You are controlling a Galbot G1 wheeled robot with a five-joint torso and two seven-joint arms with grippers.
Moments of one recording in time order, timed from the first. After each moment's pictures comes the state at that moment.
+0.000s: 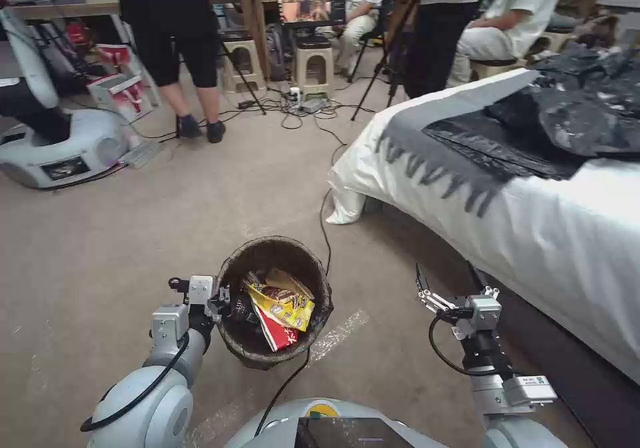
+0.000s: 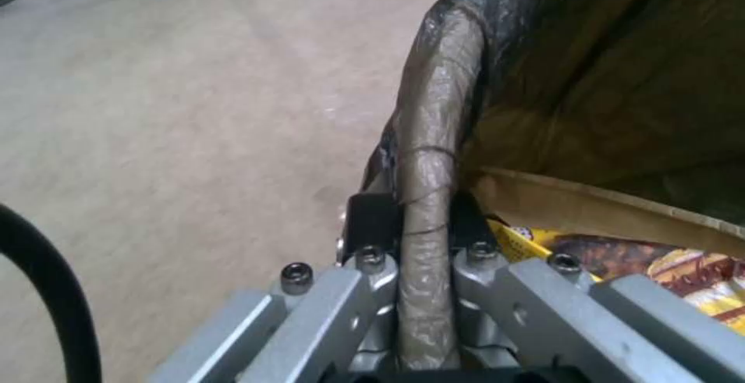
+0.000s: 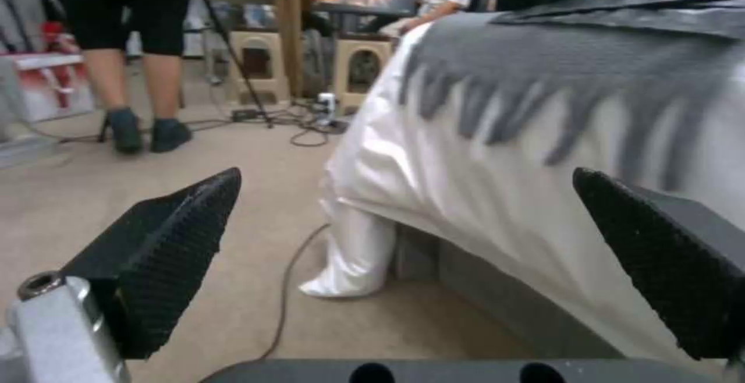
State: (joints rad) left arm 1.73 -1.38 -0.55 -2.50 -0.25 0.72 -0.17; right arm -1.93 1.45 0.70 2.31 0.16 0.21 -0.07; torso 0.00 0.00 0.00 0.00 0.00
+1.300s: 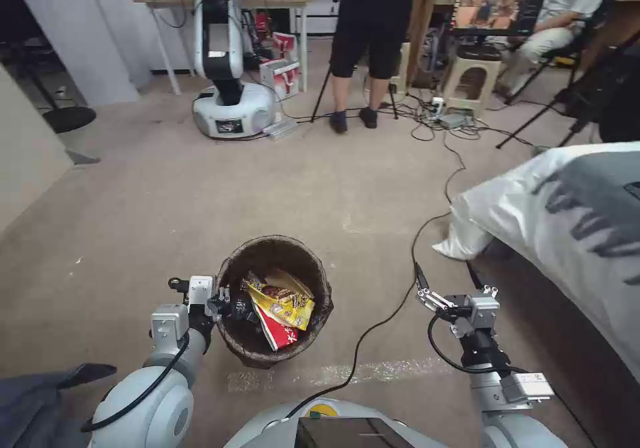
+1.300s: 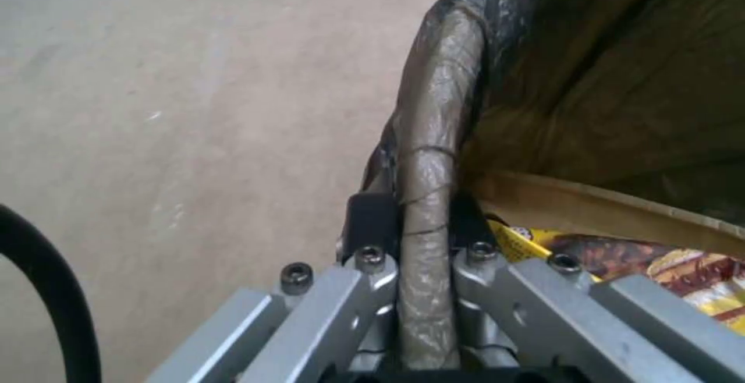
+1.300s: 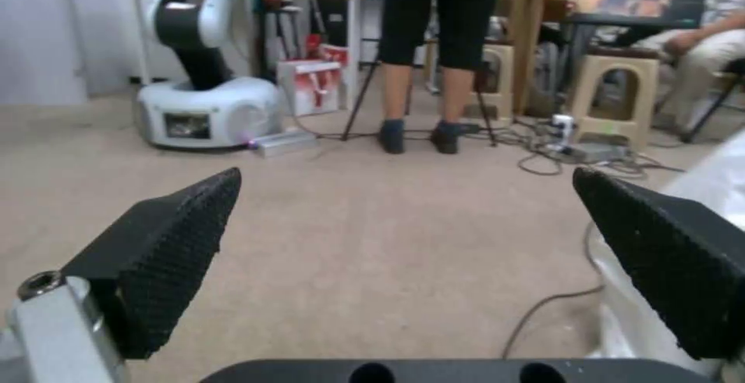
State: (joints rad) left arm 1.73 -1.38 -0.55 -2.50 -0.25 0.71 -0.17; right arm -1.92 1.44 0.70 2.30 0.17 0.20 -0.06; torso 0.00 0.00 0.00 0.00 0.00
